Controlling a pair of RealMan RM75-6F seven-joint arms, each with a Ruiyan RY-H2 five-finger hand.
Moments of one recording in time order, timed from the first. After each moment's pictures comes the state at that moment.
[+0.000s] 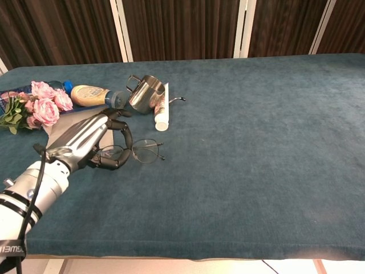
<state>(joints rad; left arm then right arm) -0.52 -1.95 -0.18 -1.12 1.39 1.24 0.09 0.06 -1.05 0.08 -1.65 -1.47 1.48 0.03</state>
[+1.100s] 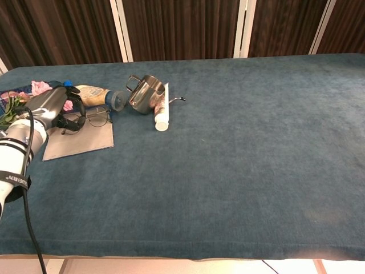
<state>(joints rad) -0.68 -2.00 -0.40 -0.69 1.15 1.08 0.09 0.06 -1.04 0.07 -1.65 -1.48 1.48 0.05</state>
